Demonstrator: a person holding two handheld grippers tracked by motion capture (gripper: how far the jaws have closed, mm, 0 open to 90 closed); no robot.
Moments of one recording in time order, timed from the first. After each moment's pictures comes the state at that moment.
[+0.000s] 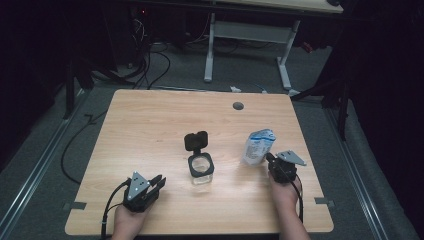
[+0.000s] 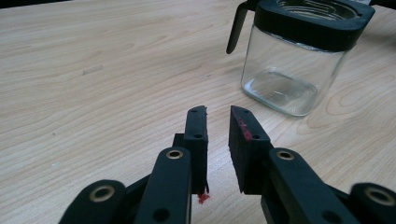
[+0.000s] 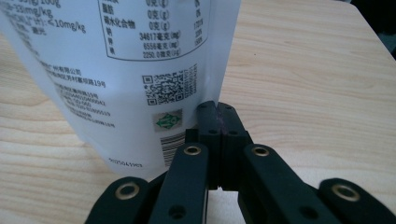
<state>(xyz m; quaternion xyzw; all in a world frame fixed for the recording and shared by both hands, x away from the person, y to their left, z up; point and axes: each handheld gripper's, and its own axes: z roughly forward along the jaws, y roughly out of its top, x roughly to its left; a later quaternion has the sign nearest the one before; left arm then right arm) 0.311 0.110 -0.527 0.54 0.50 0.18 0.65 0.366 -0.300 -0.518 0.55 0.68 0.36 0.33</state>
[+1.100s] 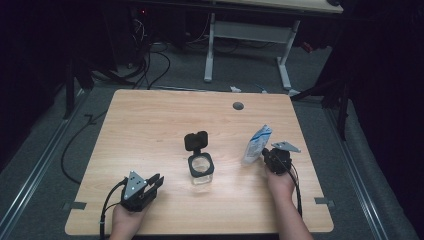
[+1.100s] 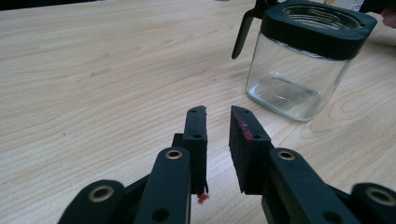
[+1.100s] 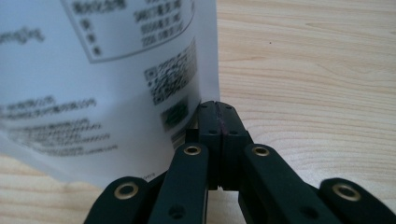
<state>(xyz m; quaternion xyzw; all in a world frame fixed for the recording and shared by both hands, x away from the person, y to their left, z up) 0.313 0.117 -0.523 0.53 0.50 0.18 0.66 0.398 -0.297 -0.520 0.57 0.69 0.35 0.28</state>
